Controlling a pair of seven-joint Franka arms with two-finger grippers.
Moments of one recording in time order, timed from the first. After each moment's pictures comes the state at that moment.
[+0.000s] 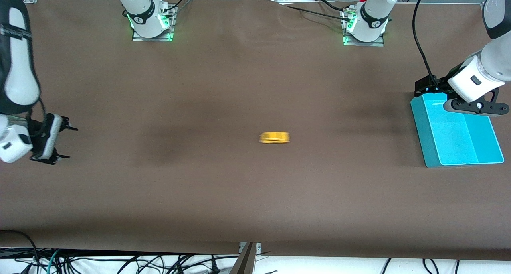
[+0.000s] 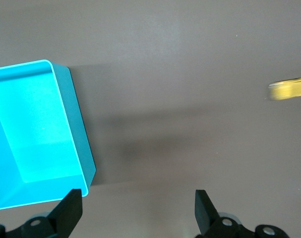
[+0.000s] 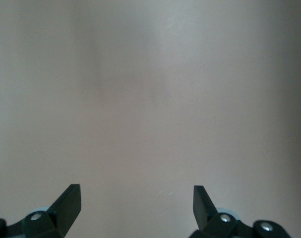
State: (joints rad) left arm 0.07 0.05 -0.09 -1.71 0.01 1.61 0.07; right arm -0.20 0.45 0.04 -1.45 0.12 1.79 -1.53
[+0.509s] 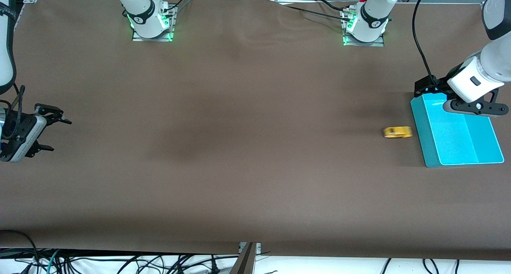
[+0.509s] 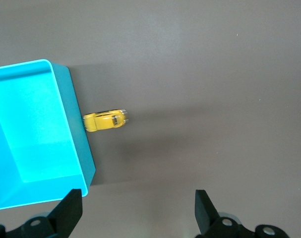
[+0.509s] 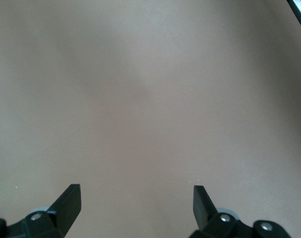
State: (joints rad) left arm 0.07 0.05 -0.09 -1.71 0.01 1.61 0.07; right arm -0.16 0.43 0.04 -1.34 0.12 1.66 -1.13
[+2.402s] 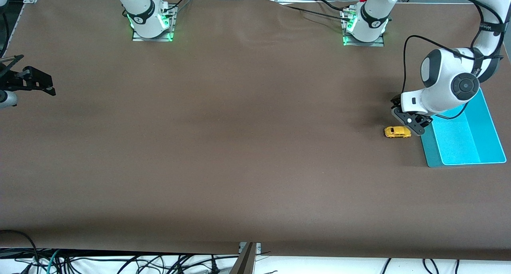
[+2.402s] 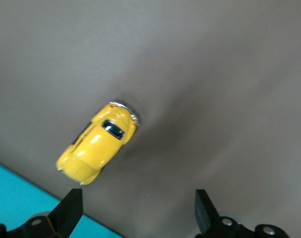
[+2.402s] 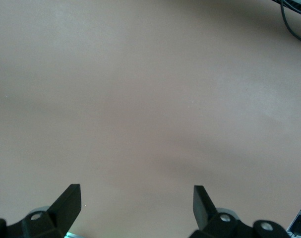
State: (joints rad) left arm 0.17 0.21 -0.08 -2.28 0.13 2.31 0.82; right arm -0.06 0.20 0.06 -1.33 -0.08 1.47 -0.37
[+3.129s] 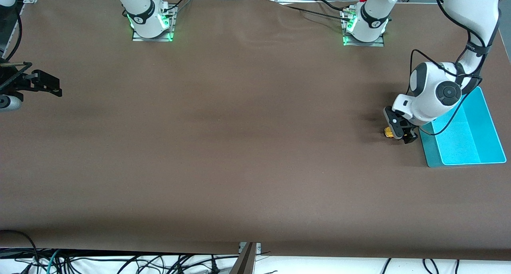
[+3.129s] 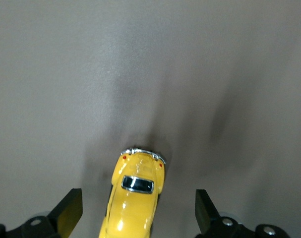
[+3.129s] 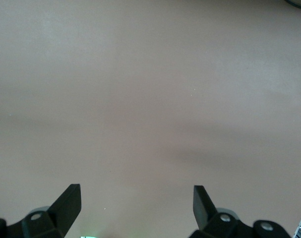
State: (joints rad) left arm 0.18 0.35 -0.08 -2.28 0.19 2.60 1.25; right arm -0.05 0.20 0.06 -1.34 -0.08 1.45 -0.18
